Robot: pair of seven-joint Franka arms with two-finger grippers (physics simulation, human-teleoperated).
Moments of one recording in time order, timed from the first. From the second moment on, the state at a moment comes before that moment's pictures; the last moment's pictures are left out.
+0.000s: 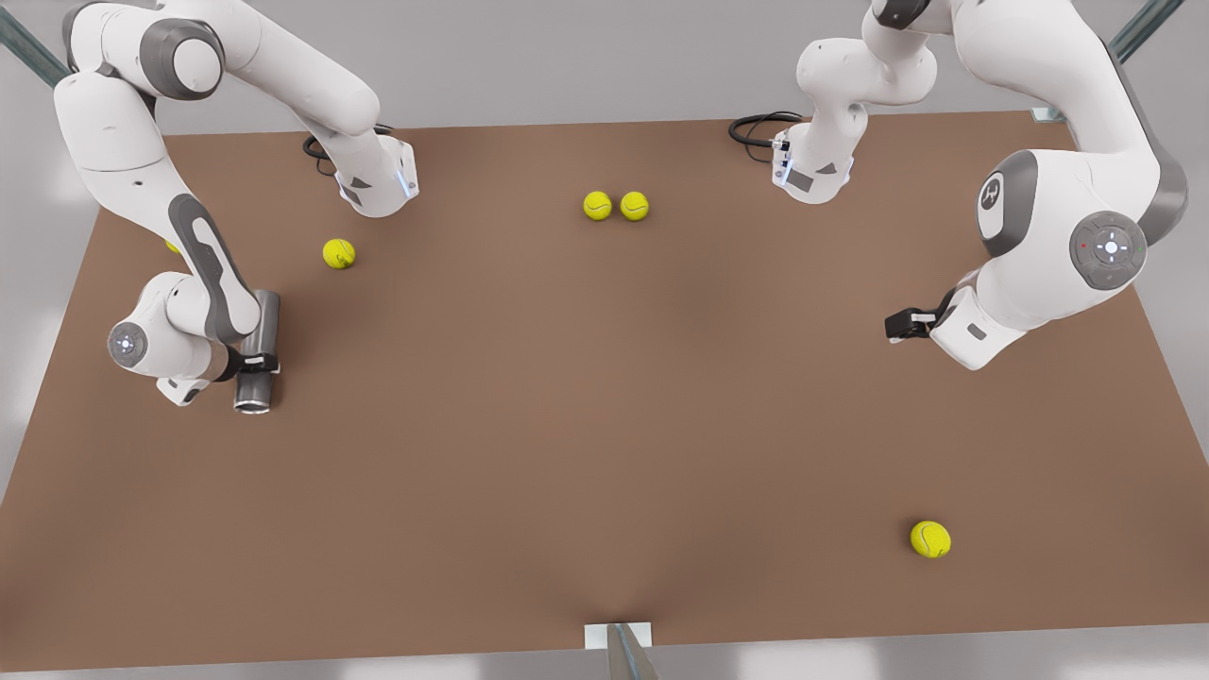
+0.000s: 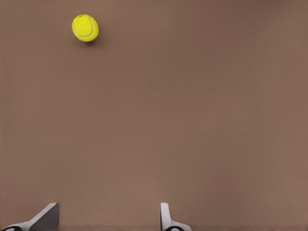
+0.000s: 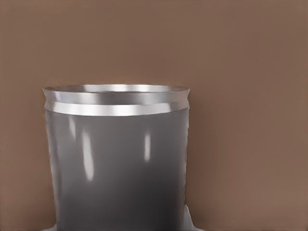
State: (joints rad) left arm -0.16 0.23 0.06 -1.40 -0.02 1.48 -0.09; right arm -0.65 0.45 0.24 -2.20 -0.18 2.41 -0.38
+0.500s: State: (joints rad) left arm -0.16 0.23 0.06 -1.40 -0.02 1.47 -0.09; right arm -0.59 0.44 0.31 -2.12 -0.18 2.39 -0.38
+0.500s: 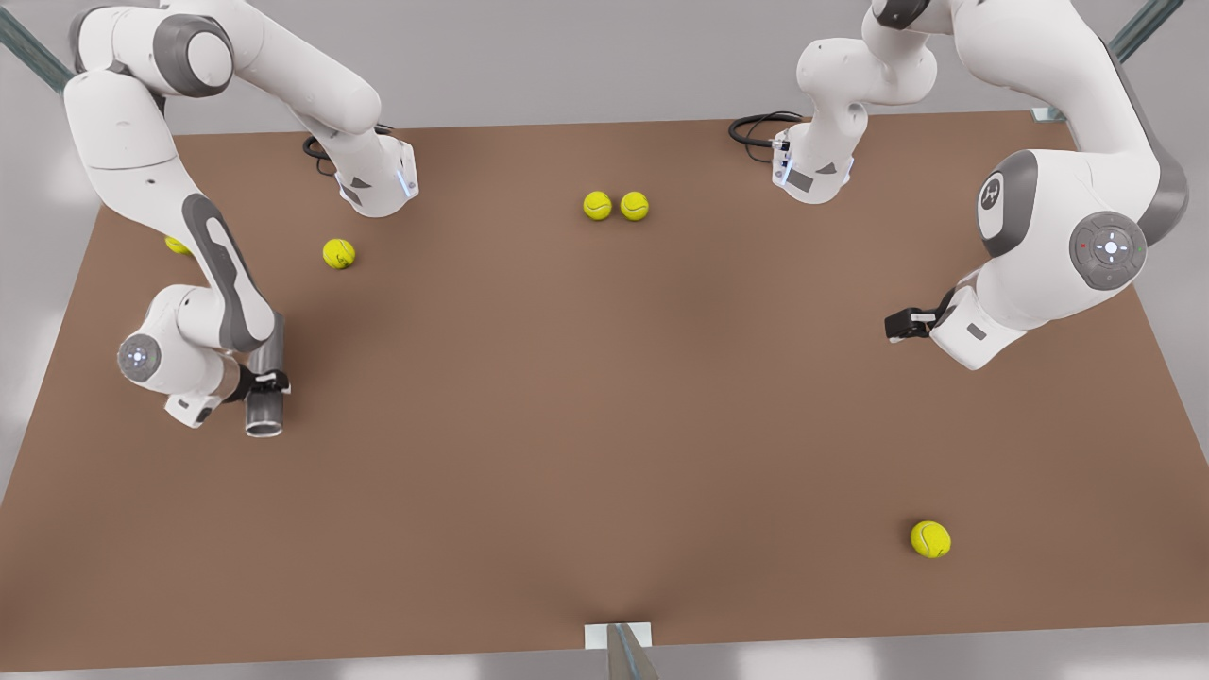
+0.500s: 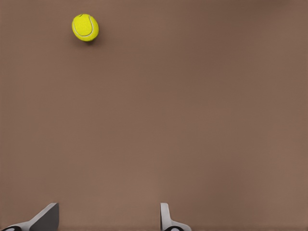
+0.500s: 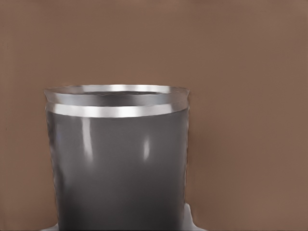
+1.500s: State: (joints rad) left arm -0.15 0.23 0.06 -1.40 -0.02 1.47 -0.09; right arm -0.03 0.47 0.31 -1.84 -0.21 2.33 -0.44
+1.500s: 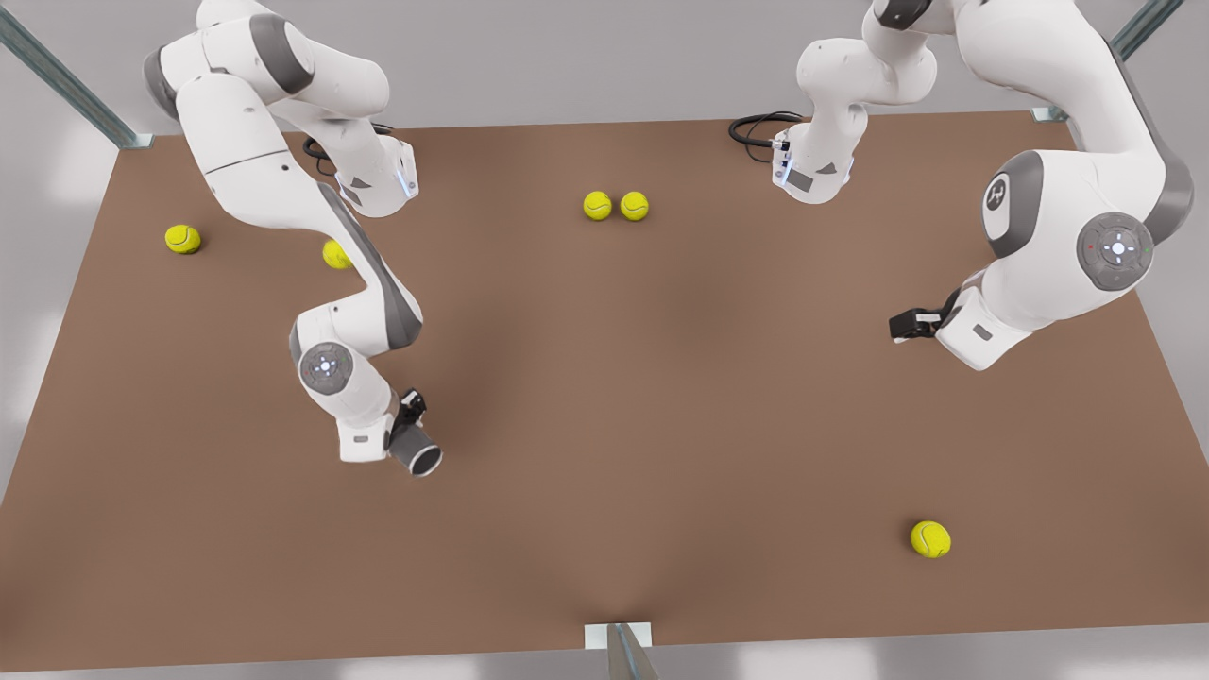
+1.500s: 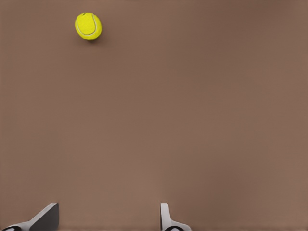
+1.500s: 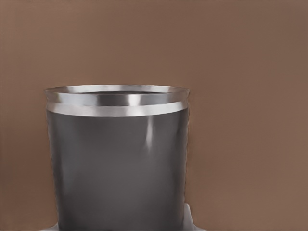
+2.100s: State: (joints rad) left arm -0.15 0.23 0.06 -1.40 -0.02 1.47 -0.09; right arm 0.31 0.66 0.31 -1.56 -0.21 2.22 -0.70
